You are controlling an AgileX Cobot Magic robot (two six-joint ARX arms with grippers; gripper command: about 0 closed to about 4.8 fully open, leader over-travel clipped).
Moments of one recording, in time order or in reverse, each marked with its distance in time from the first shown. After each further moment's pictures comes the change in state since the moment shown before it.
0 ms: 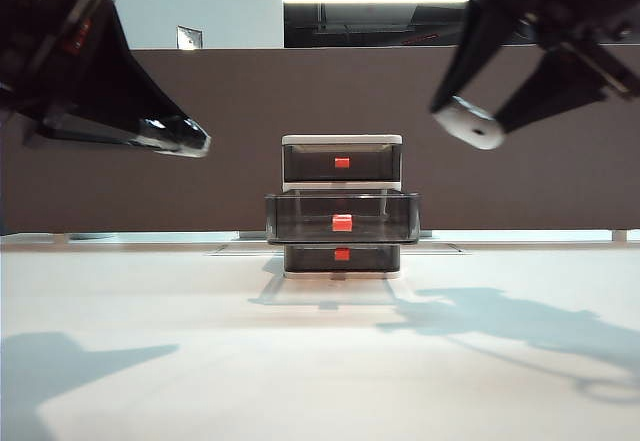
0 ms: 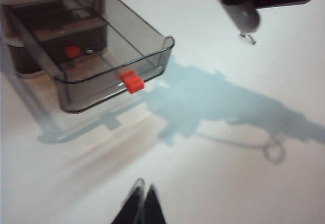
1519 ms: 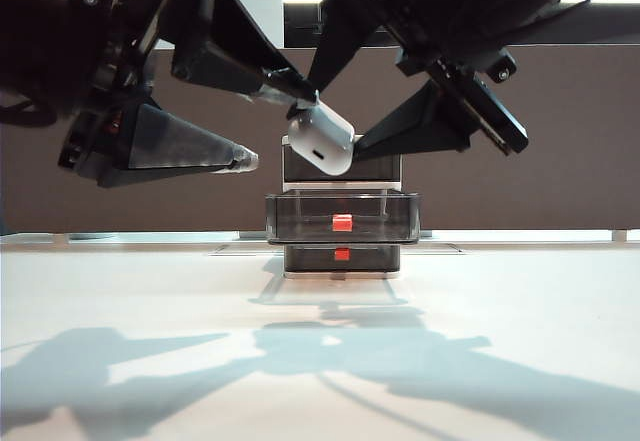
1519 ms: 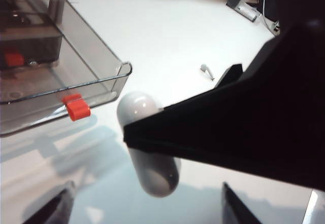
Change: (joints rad) left arm -0.083 0.218 0.000 0.327 0.001 -0.226; right arm 0.409 0.011 -0.244 0.514 0.276 0.339
